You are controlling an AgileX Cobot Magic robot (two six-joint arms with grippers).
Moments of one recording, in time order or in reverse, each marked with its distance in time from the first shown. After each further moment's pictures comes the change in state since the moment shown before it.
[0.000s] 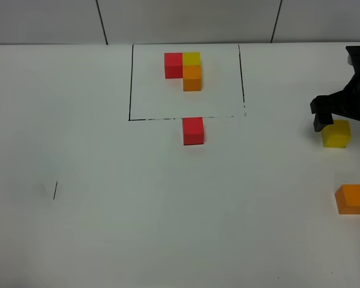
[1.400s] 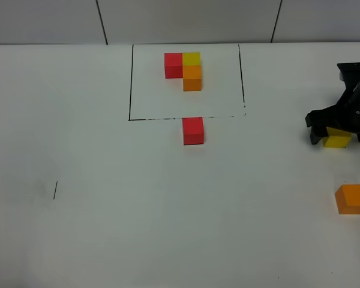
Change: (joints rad) left arm 0.000 0.000 0.000 0.000 0.000 0.000; right arm 0.000 0.094 0.000 -0.031 -0.042 0.010
